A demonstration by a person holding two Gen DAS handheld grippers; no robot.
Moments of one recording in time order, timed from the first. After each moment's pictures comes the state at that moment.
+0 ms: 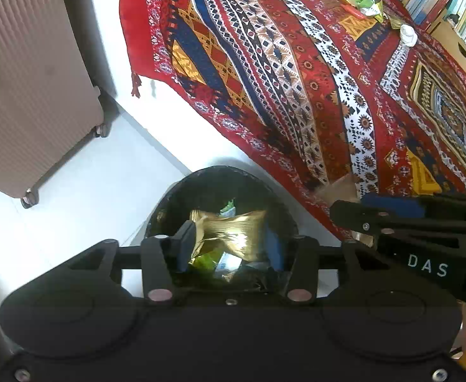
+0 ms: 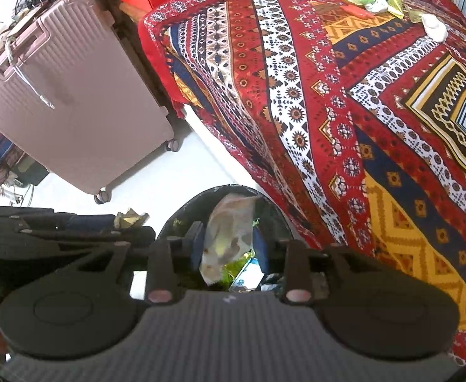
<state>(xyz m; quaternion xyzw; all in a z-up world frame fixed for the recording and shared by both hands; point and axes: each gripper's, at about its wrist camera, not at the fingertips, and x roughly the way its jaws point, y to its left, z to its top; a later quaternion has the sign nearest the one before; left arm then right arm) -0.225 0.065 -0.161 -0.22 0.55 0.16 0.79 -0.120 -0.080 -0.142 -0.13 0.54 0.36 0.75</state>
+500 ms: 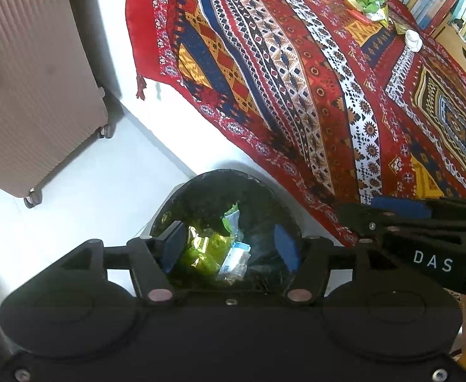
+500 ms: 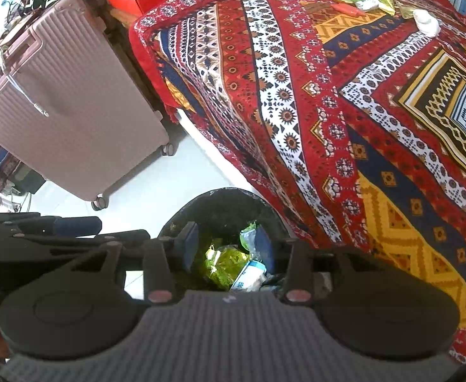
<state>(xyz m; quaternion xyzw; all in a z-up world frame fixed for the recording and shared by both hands) -0.226 0.067 -0.159 -0.22 0.55 0.17 0.79 -0.115 -0.083 -0.142 -0.11 0.54 0.34 0.76</state>
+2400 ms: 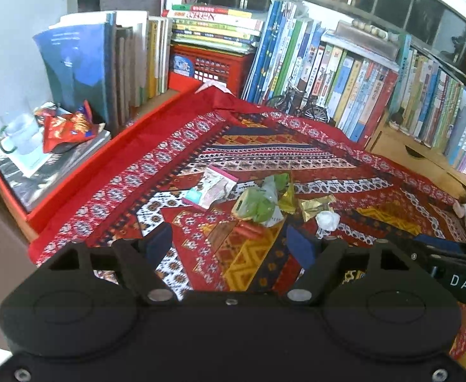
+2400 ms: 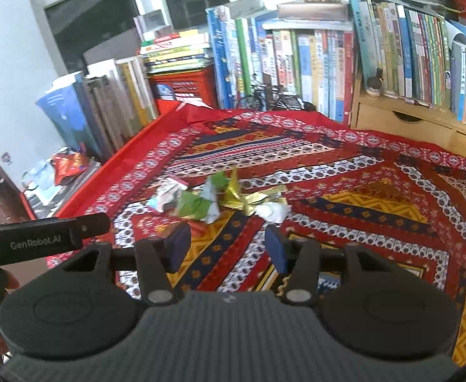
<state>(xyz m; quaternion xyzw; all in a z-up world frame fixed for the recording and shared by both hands) 0.046 0.045 0.006 -0.12 0.40 0.12 0.90 0.089 -0.164 0.012 0.01 0.41 0.20 0.89</state>
